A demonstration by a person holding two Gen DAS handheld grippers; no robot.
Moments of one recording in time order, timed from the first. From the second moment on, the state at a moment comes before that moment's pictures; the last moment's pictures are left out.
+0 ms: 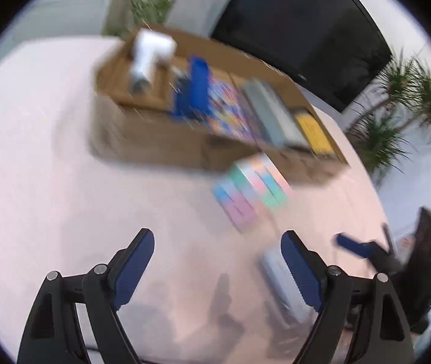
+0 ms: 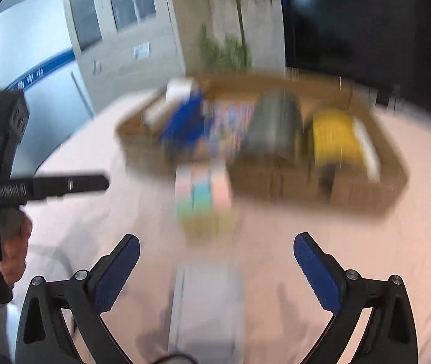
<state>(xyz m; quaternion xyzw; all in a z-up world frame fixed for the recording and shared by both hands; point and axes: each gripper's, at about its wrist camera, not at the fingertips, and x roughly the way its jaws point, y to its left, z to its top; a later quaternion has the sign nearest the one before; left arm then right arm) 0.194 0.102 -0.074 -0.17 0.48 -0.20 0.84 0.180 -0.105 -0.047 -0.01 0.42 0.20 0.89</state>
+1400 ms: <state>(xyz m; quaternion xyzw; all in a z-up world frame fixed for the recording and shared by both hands) 0.158 -0.007 -0.101 -0.26 0.54 -0.31 0.74 0.152 -0.166 -0.097 -0.04 0.47 0.18 0.87</state>
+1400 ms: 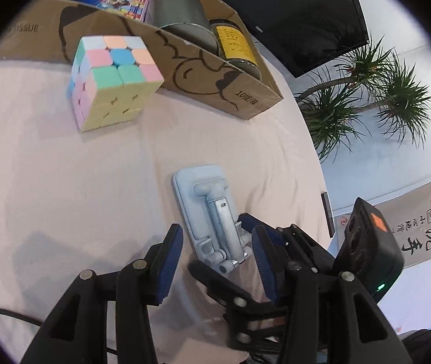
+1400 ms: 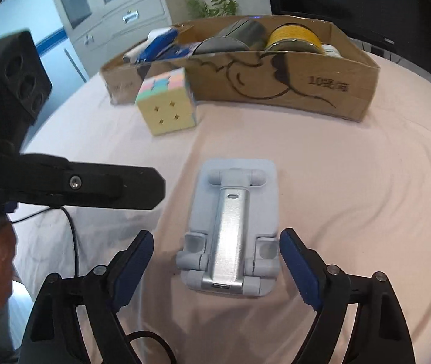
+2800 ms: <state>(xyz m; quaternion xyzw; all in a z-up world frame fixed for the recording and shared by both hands) 0.342 0.096 -0.036 -0.29 0.50 -0.32 0.75 0.361 -0.064 0.004 0.12 0.45 0.23 0.85</state>
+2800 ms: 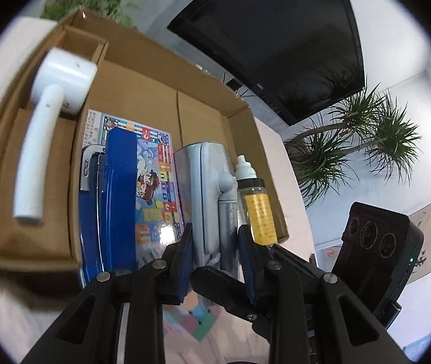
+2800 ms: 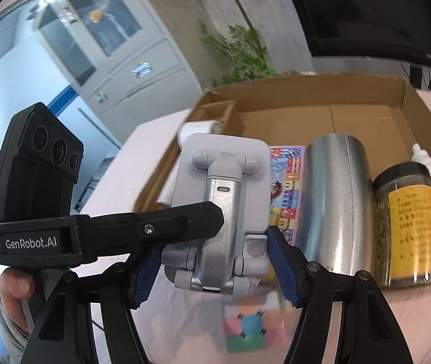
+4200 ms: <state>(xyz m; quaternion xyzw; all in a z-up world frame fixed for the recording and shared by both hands) 0.274 0.072 -0.002 -0.13 0.42 -0.22 0.87 0.246 -0.116 -0.010 0.01 0.34 0.28 0.90</state>
